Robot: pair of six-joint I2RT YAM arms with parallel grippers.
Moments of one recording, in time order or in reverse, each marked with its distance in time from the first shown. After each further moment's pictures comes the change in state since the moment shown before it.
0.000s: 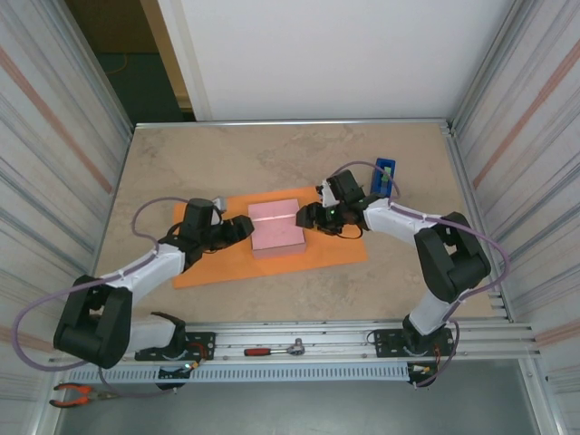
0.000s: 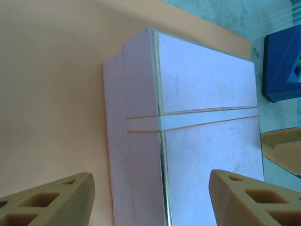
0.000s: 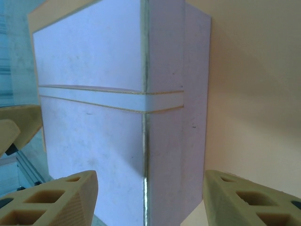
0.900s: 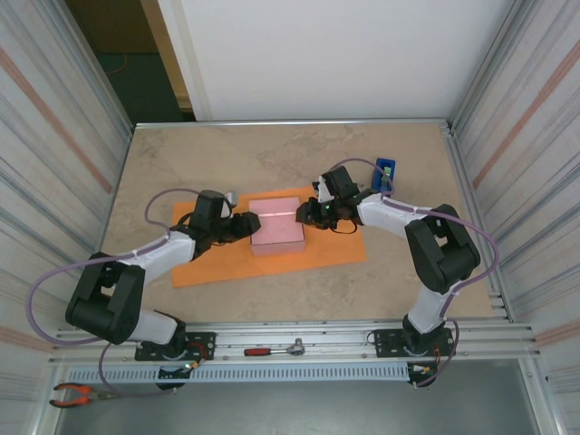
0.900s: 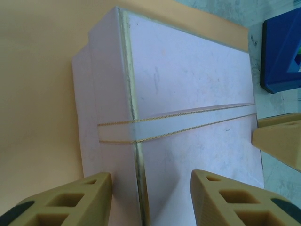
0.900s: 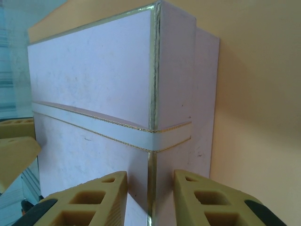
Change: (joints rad) left arm -0.037 0.128 0.103 0.007 0.023 0.029; right arm 0.007 0.076 0.069 0.029 0.006 0.036
